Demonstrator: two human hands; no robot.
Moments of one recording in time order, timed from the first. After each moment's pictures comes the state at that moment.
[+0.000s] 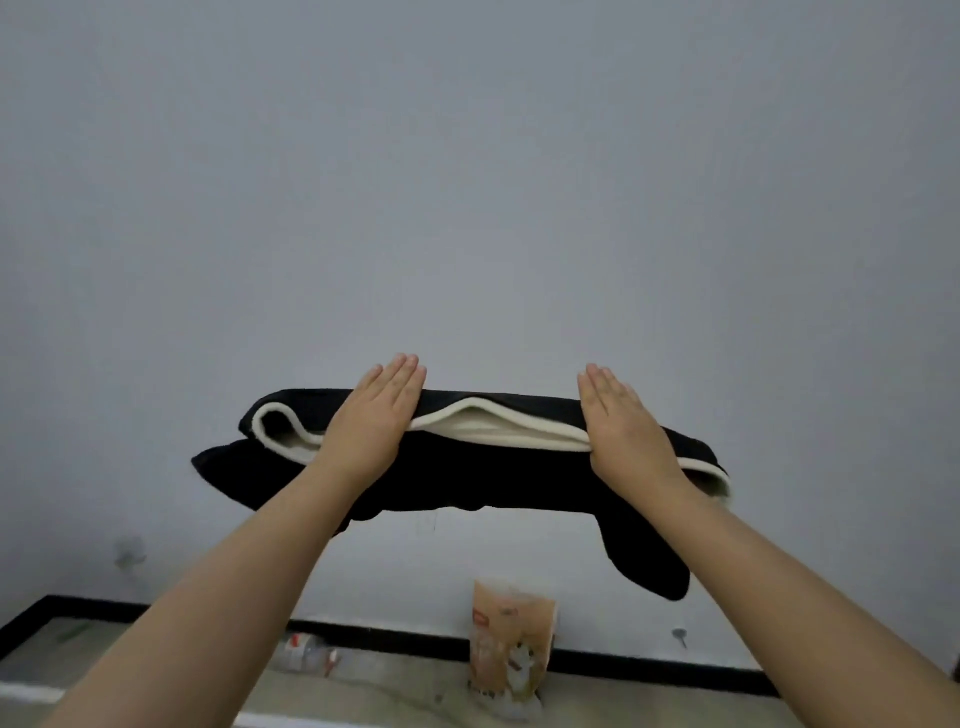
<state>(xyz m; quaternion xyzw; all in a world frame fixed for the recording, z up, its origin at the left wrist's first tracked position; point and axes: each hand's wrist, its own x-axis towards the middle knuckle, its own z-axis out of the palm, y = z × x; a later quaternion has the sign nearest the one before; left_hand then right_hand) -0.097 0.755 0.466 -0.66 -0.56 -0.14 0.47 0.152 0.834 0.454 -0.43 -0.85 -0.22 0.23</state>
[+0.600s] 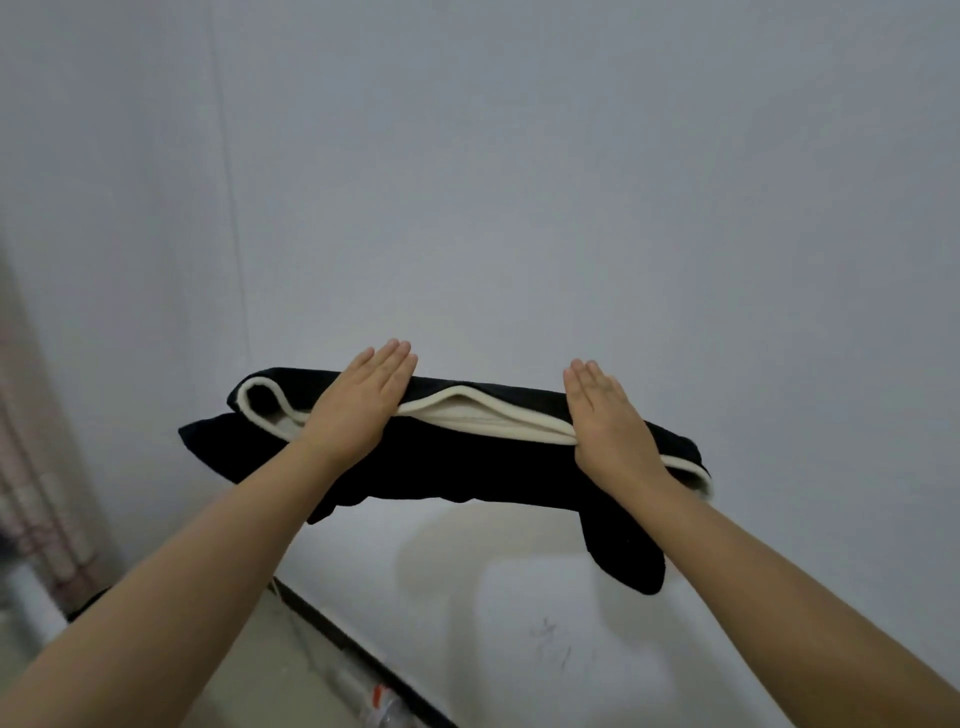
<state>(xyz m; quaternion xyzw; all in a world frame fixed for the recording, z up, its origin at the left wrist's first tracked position) -0.400 1.025 0.450 -0.52 -0.76 -0.03 0.38 -0.194 1.204 0.455 -0.21 -0.93 -0.17 0.24</state>
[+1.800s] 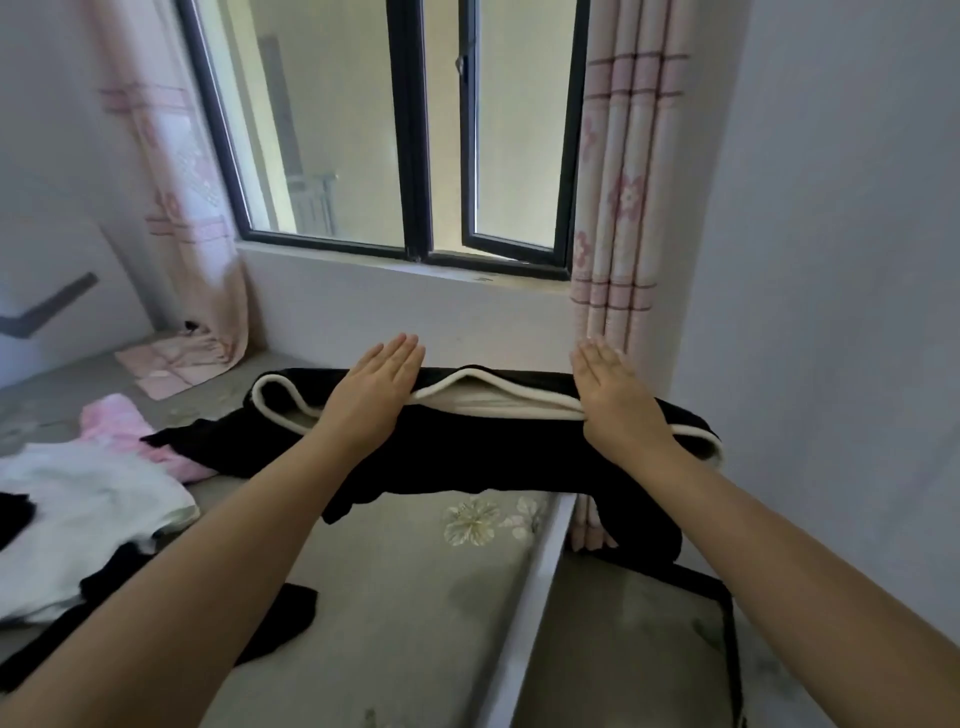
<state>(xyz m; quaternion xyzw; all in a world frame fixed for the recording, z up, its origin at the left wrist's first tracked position) -0.738 0.707 0.393 0.13 -0.96 0.17 0.19 -0.888 0.927 0.394 0.46 -0.86 0.04 0.22</state>
